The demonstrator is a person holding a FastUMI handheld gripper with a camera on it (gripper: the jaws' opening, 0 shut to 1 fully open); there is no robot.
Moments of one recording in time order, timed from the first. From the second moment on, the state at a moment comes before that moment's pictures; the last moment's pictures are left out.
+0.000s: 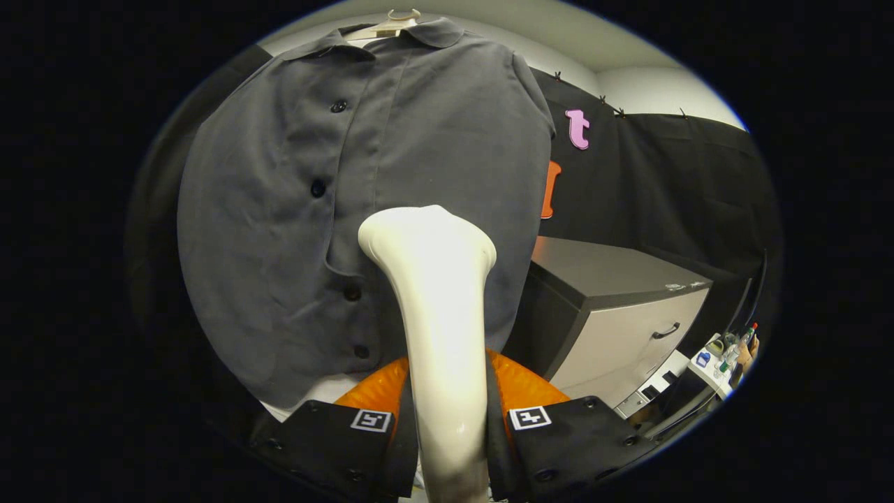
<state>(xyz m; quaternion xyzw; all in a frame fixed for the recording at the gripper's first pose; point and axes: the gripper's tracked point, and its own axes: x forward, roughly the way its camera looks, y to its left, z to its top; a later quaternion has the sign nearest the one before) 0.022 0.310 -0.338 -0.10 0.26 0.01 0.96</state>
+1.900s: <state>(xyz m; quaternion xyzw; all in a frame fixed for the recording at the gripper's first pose) 0.055 0.453 -0.121 -0.03 0.07 0.12 0.99</state>
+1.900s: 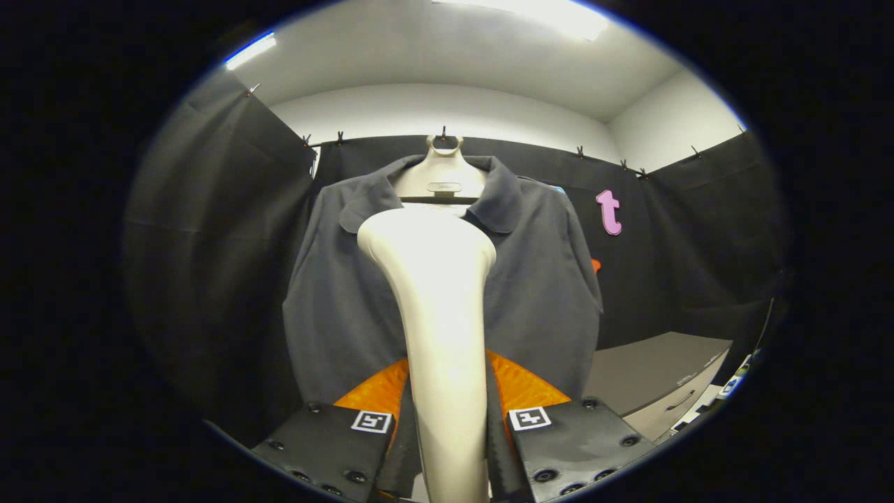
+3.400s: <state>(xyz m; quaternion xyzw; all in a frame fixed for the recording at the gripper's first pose) 0.041 0.495 -0.239 -0.08 0.18 0.15 0.97</state>
